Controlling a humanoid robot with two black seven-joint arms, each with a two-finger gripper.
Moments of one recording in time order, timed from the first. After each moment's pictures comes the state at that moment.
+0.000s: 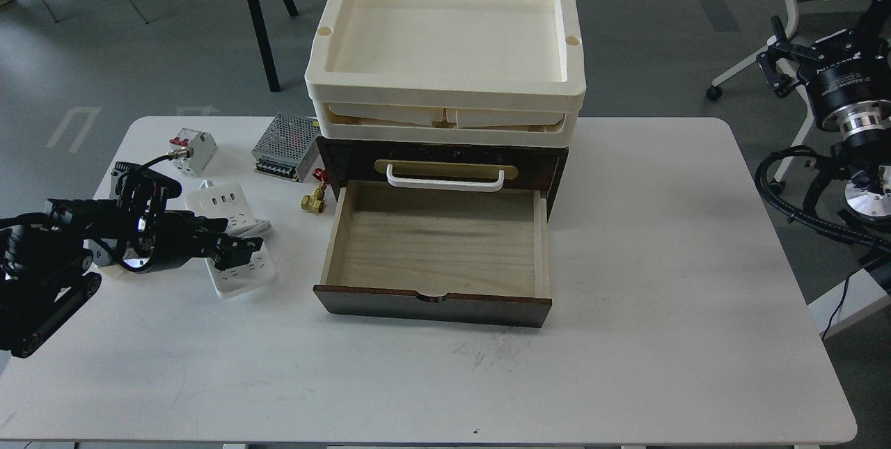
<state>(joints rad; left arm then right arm) -0.60 0.61 -0.64 -0.79 2.18 -0.31 -0.49 0.79 -0.52 0.66 0.60 0.35 0.49 0.42</state>
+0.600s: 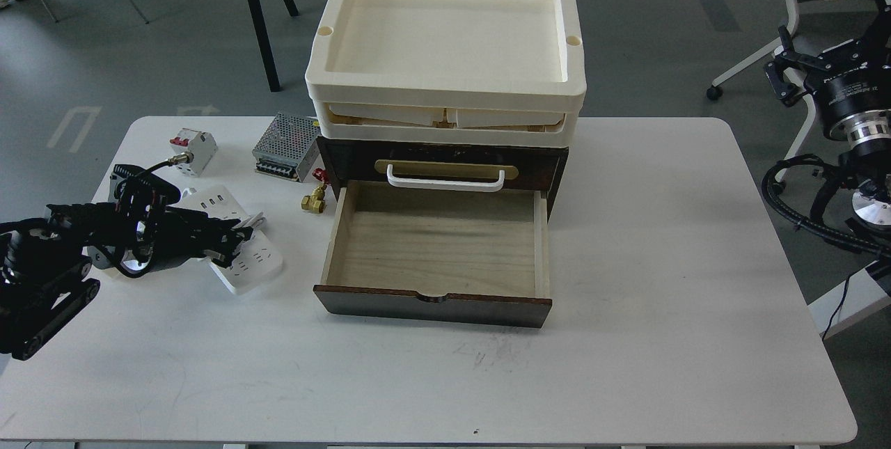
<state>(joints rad) -0.61 0.61 -0.58 -0.78 2.18 -0.20 -0.49 0.77 -0.54 0.67 0.60 0.35 0.49 0.42</state>
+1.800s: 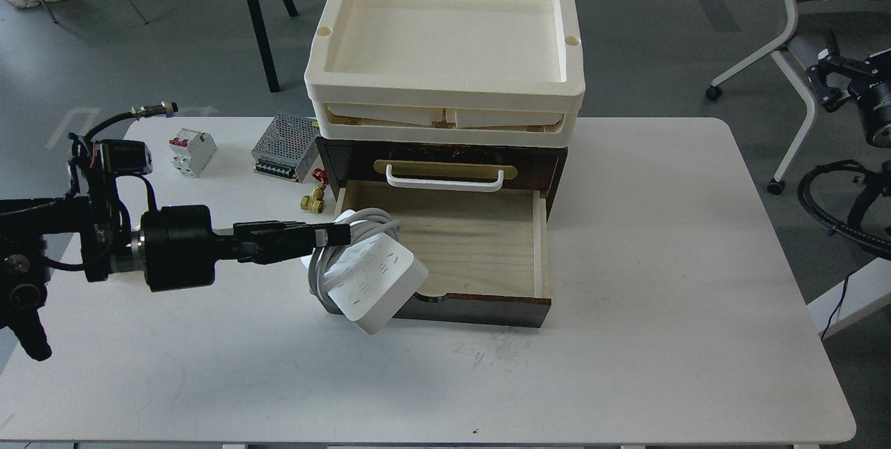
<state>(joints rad) -0.57 0.99 -0.57 -1.66 1.29 -0.43 -0.49 0.73 -0.60 0.71 0.60 0.35 0.49 0.42</state>
